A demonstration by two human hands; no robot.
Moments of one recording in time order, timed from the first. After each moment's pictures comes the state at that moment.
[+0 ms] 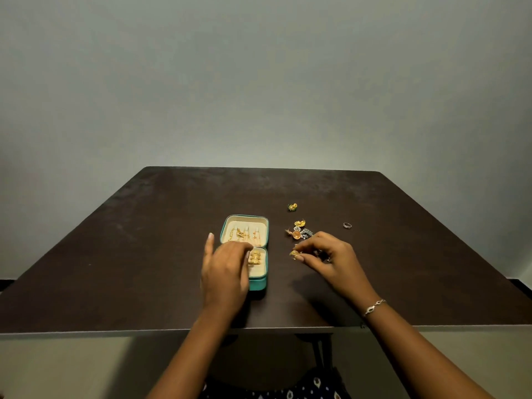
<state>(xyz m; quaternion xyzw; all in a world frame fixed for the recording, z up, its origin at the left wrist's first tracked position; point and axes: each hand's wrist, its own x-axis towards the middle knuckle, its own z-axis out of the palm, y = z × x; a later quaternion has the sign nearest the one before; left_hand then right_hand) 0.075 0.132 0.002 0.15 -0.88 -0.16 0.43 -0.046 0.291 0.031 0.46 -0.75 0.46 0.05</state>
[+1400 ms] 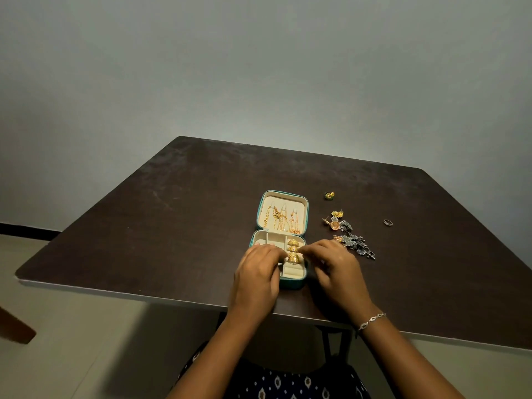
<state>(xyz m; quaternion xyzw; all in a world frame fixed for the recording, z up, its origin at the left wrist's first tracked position) 0.095 0.131 -0.029 0.16 -0.88 -0.25 0.38 -0.017 0.244 -0.004 0.51 -0.80 0.30 0.13</state>
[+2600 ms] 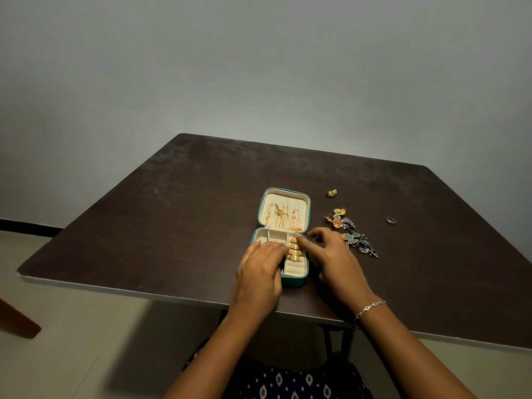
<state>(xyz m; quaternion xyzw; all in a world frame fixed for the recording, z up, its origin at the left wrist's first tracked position) 0.091 0.131 -0.033 0.15 -0.88 -0.18 0.41 -0.027 0.239 -0.010 0.52 -0.82 0.17 0.14</state>
